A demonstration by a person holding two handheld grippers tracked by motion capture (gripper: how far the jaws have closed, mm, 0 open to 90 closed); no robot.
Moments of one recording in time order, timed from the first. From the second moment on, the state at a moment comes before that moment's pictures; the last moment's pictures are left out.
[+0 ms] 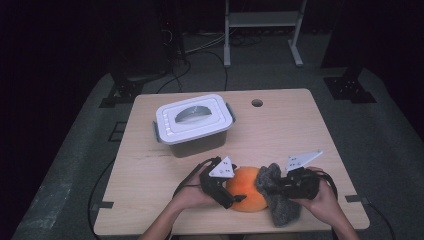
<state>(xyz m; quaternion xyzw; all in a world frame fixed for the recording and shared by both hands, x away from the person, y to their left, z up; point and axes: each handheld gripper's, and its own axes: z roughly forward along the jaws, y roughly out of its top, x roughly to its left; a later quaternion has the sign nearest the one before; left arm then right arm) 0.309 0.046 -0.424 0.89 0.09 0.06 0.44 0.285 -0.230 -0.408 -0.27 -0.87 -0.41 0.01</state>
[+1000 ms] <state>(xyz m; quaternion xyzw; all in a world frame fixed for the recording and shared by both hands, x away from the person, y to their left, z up) 0.308 0.044 -0.417 0.88 0.09 0.08 0.45 0.286 -0.227 -0.404 -0.26 -0.86 -0.43 0.01</state>
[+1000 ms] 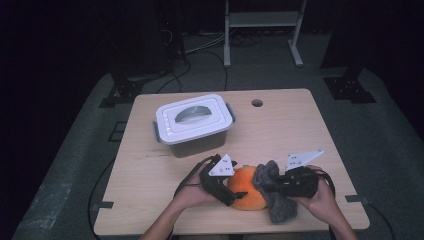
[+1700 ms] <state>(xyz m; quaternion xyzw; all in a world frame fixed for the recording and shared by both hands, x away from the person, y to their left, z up) 0.301 0.041 -0.420 0.89 0.08 0.12 0.44 0.280 -0.218 -0.389 -0.25 -0.86 -0.45 -0.04</state>
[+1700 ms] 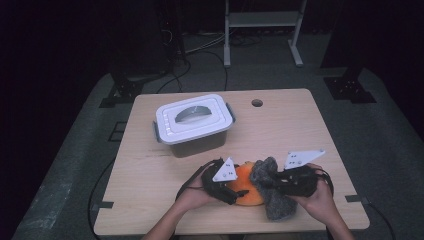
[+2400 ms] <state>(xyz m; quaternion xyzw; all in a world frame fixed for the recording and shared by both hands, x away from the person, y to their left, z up) 0.303 0.047 -0.417 0.89 0.07 0.07 0.44 0.283 -0.224 -0.394 -0.26 -0.86 -0.43 -0.02</state>
